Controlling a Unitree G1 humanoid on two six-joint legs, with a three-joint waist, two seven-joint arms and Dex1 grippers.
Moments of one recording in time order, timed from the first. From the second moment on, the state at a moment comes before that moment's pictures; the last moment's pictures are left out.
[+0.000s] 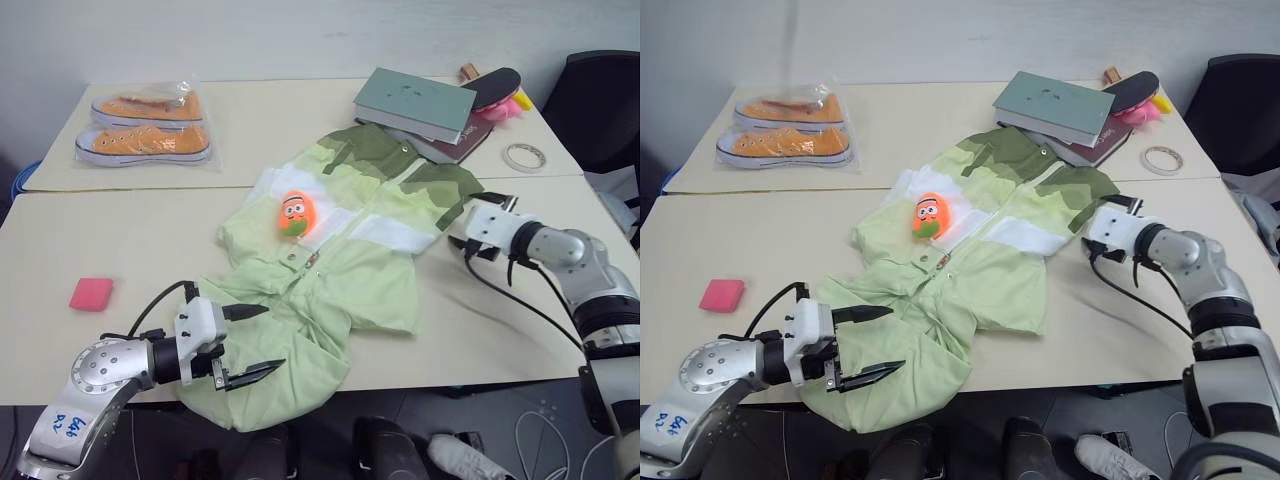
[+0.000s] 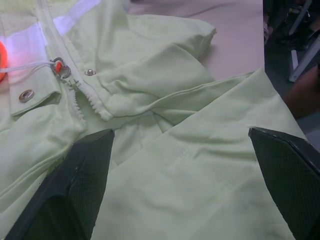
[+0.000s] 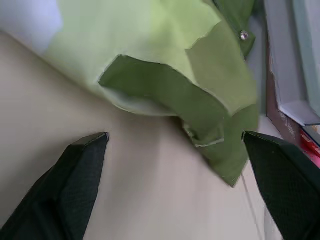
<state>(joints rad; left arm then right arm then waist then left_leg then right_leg) 0.13 0.73 0.09 -0.52 -0.46 0.32 -0.90 -0.88 -0.76 0.21 1.00 -0.36 -0.55 0.54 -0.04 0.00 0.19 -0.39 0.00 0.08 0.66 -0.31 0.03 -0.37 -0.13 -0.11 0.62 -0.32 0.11</state>
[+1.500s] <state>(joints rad) -0.19 0.84 0.12 0.12 -0.12 -0.07 -0.87 -0.07 -1.11 -0.01 -0.26 0.29 0.36 1.33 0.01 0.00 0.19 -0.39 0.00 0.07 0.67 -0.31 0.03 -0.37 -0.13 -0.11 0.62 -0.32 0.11</state>
